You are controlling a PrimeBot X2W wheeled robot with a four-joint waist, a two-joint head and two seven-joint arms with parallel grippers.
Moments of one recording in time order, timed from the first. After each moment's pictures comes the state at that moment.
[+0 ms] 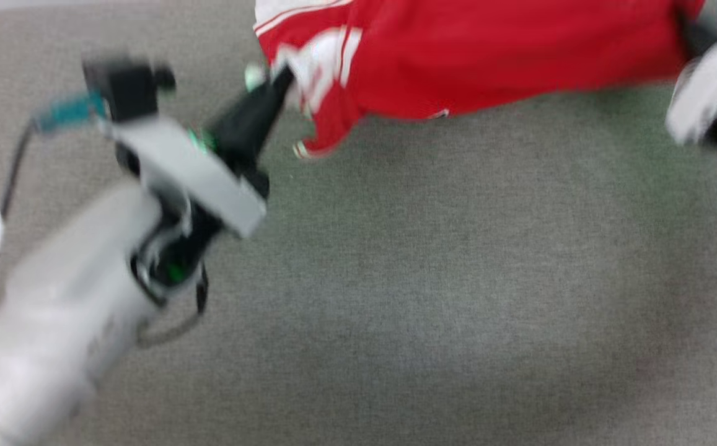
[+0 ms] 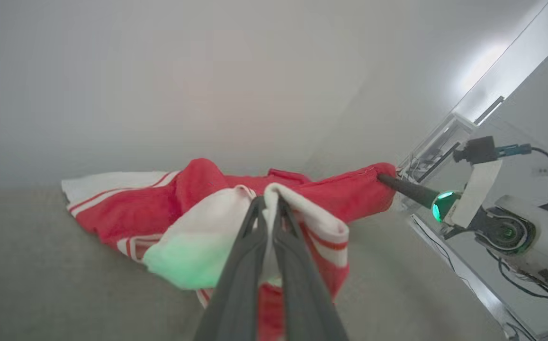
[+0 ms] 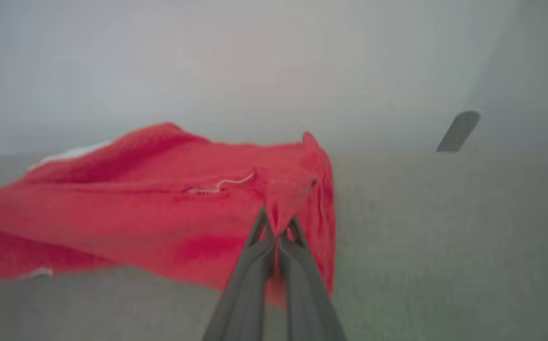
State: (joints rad) left arm -1.06 0.59 -1.00 0.36 -1.36 -0.13 -0.26; right arm -1.13 -0.36 0.35 0.91 0.64 0.13 0.06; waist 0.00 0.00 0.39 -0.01
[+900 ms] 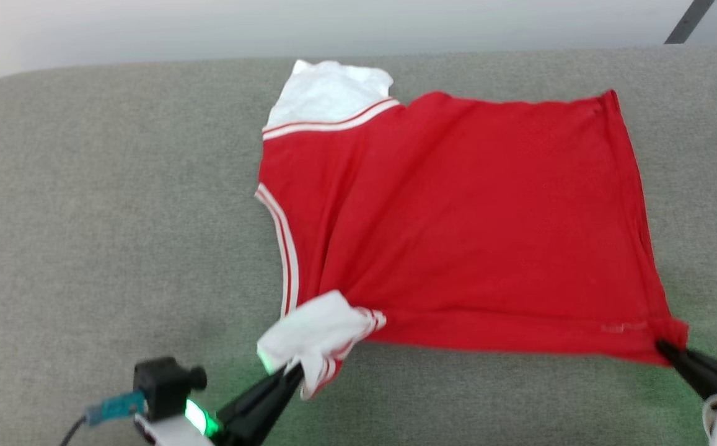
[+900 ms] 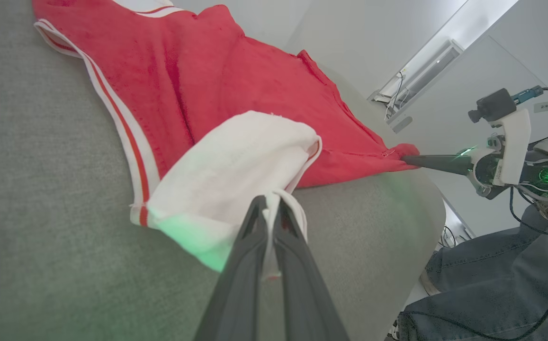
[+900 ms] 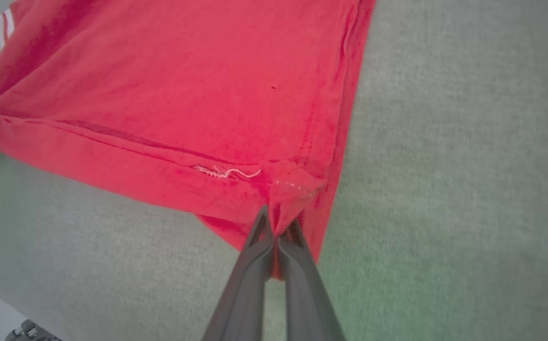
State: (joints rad) left arm -0.28 0.72 -0.85 -0.03 -1.07 -0.13 -0.26; right arm -0.04 -0.62 0.14 -0.06 0.83 0.13 0.48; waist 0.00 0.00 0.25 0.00
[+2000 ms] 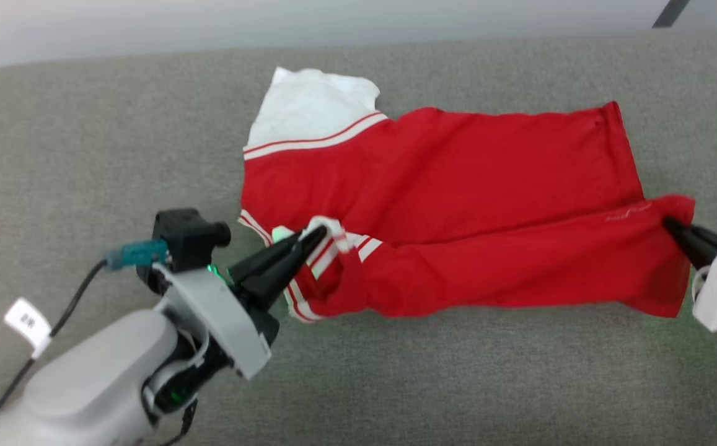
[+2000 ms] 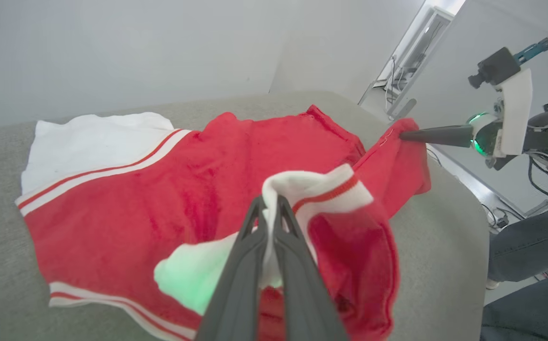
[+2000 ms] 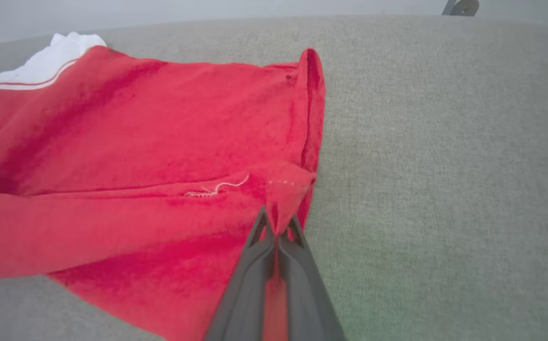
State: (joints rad) left arm -0.73 0.70 -1.01 0.11 -1.10 -0.13 -0.19; right arm -0.38 -0.49 0.10 0.12 0.65 0.13 0.54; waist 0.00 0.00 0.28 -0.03
